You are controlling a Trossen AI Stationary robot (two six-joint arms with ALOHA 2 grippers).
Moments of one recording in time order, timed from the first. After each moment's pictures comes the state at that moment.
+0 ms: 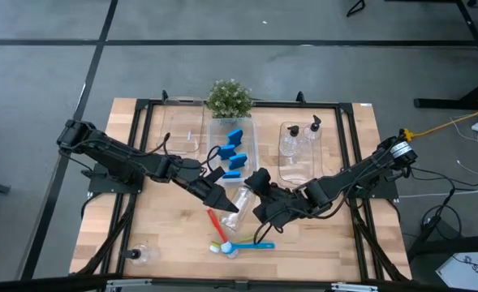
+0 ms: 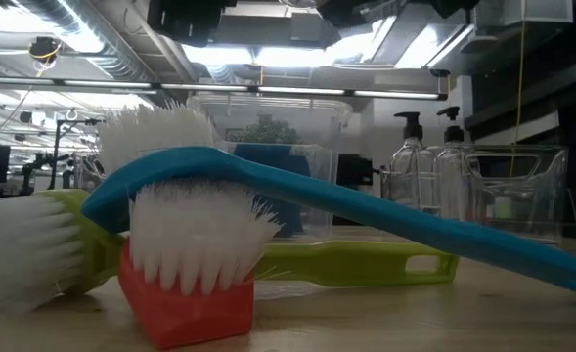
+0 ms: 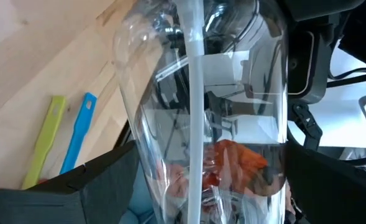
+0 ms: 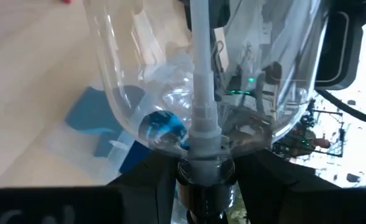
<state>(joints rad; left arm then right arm) -0.25 1.40 0.88 0.24 0.21 -1.38 0.44 1.63 1.39 -0.46 0.89 -0.91</state>
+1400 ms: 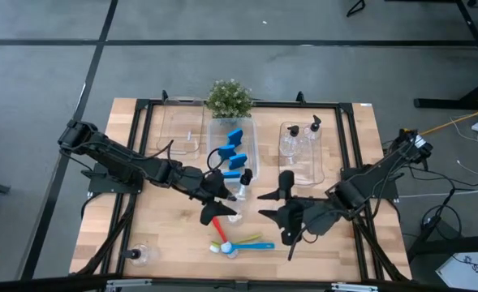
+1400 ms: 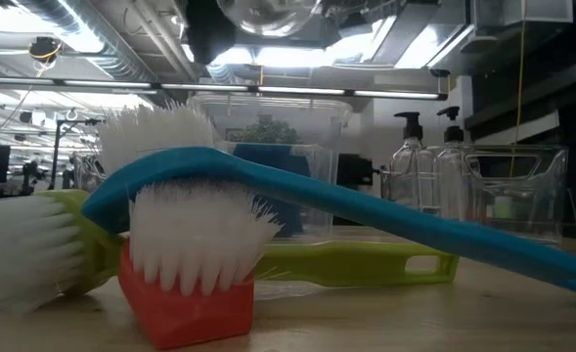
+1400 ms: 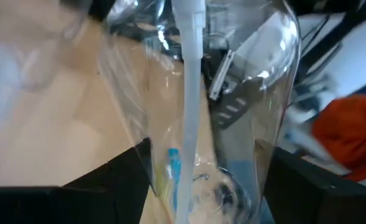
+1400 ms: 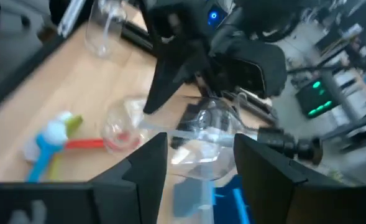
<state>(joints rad) -0.29 1.40 0.88 0.19 0.01 -0.63 0.61 1.47 1.40 -0.44 0.70 -0.21</state>
